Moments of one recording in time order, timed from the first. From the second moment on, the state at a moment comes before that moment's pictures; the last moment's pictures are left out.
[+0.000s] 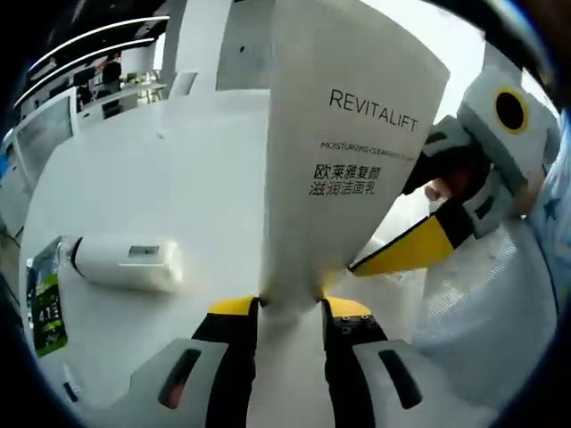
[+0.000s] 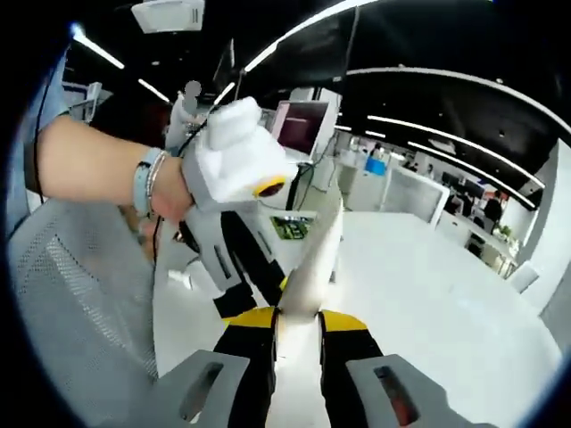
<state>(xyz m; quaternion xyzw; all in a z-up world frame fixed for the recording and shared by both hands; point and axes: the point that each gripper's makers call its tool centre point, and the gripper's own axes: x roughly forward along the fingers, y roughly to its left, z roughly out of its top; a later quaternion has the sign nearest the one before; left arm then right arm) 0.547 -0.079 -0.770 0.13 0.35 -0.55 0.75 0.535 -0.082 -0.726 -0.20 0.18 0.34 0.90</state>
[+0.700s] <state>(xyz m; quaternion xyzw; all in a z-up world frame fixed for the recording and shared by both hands) 0.554 -0.083 -0.766 0.14 0.32 -0.54 0.77 0.544 -0.108 -0.746 -0.19 0.23 0.31 0.90</state>
